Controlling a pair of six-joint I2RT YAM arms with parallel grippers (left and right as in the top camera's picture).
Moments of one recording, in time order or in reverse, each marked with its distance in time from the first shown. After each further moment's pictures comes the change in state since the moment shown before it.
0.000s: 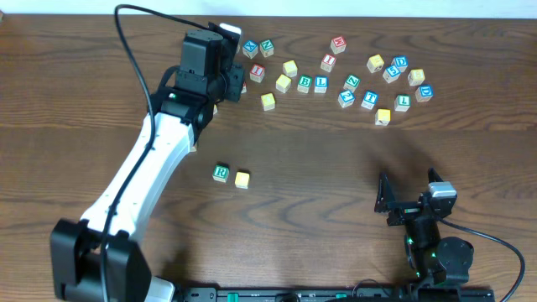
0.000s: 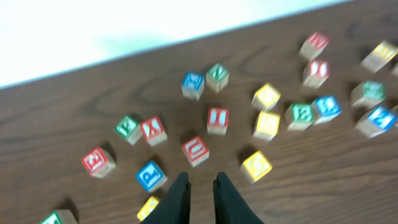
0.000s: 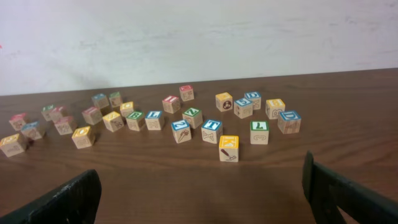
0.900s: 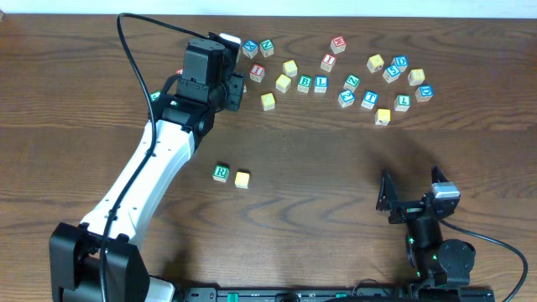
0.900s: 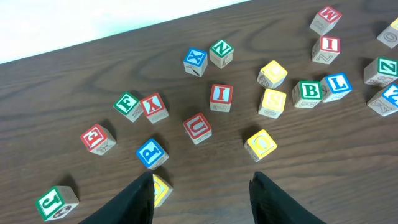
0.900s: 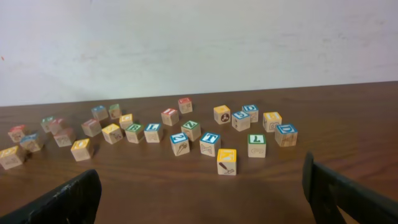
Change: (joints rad) left arm -0.009 -0.027 -0.057 -0.020 -0.030 -0.008; right arm 0.000 0.000 0.000 0.050 0.012 0.005
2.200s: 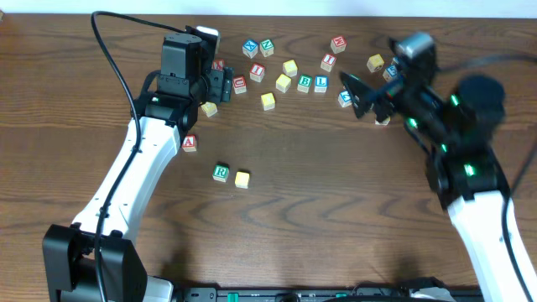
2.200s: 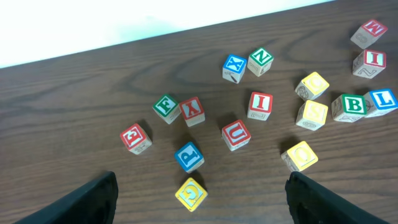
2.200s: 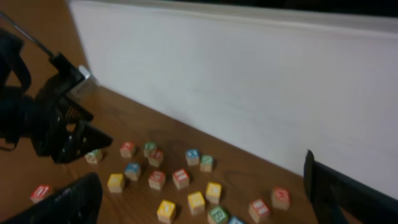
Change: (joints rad) left arm 0.093 0.000 0.000 0.024 -0.006 0.027; right arm 0.164 1.197 1.081 -0.023 -0.382 -0.203
